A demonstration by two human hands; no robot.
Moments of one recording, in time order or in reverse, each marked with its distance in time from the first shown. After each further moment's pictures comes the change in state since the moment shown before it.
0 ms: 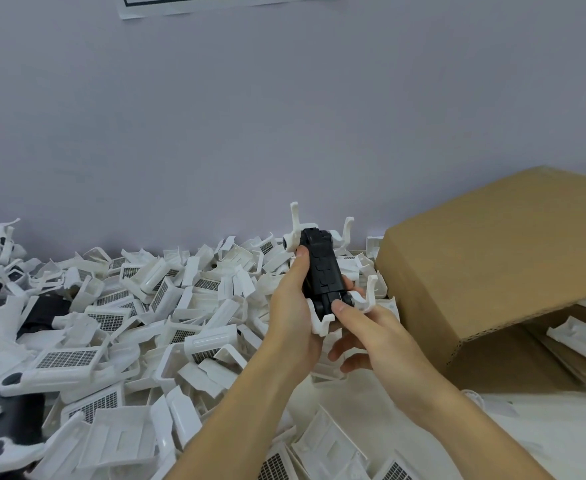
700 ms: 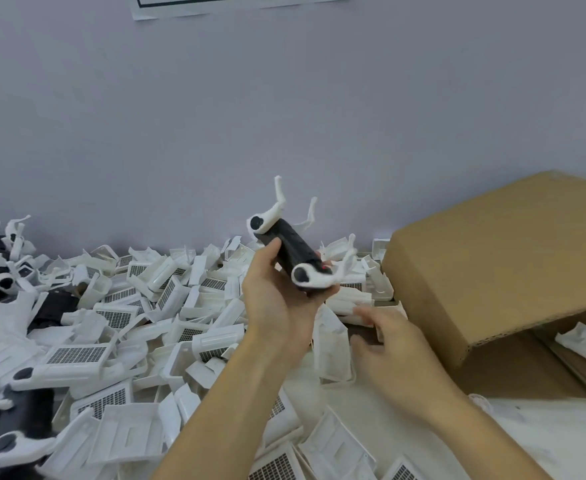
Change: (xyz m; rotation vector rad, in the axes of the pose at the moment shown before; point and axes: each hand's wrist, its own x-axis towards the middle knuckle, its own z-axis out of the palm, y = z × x) left_hand 0.012 0.016 -0.017 -0.218 -0.052 0.134; right_hand 0.012 0.024 -0.023 -0.763 0.112 -0.203
